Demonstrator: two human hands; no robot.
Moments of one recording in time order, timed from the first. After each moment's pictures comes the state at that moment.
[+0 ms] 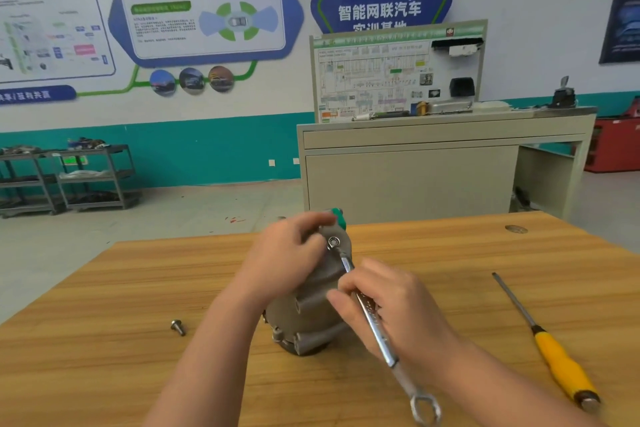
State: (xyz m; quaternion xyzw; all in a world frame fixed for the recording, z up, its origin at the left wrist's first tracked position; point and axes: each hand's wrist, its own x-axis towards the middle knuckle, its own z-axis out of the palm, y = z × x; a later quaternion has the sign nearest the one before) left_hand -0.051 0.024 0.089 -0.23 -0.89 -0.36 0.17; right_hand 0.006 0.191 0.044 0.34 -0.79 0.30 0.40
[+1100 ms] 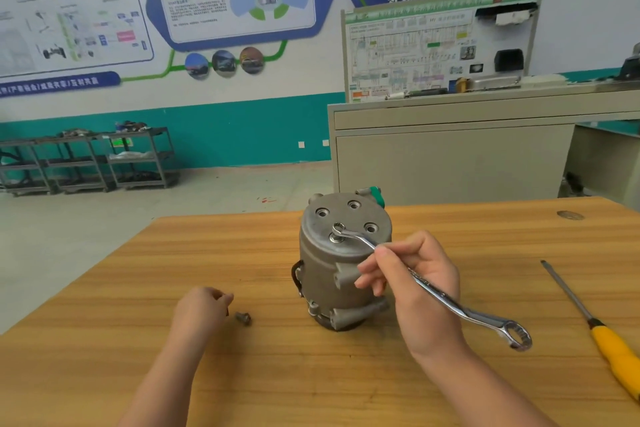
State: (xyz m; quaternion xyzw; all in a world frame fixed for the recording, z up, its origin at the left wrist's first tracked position) left_hand -0.073 -0.125 -0.029 0.22 -0.94 -0.26 0.08; right_hand -0.002 0.151 0.023 0.20 -0.54 0.78 0.26
